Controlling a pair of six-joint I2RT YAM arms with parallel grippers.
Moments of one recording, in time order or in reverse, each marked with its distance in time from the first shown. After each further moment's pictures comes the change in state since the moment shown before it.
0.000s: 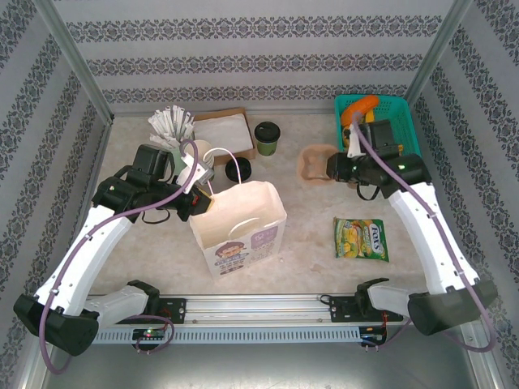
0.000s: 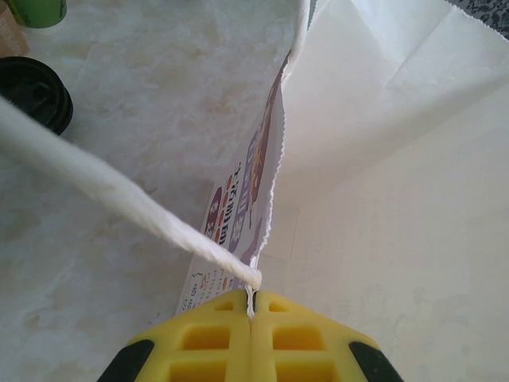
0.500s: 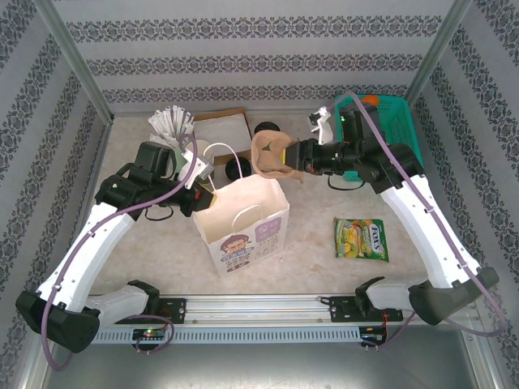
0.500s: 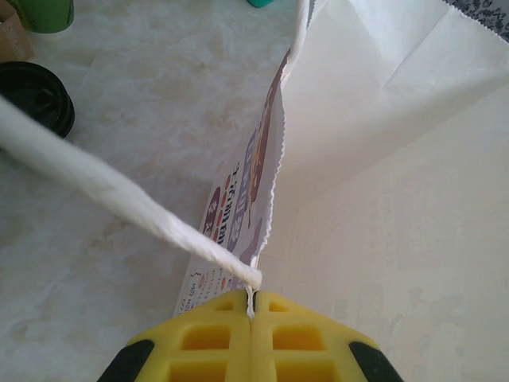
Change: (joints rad) left arm 0.000 0.024 0.000 0.058 0.008 -0.070; right arm 0.203 0.088 0.151 0.150 -0.462 0.257
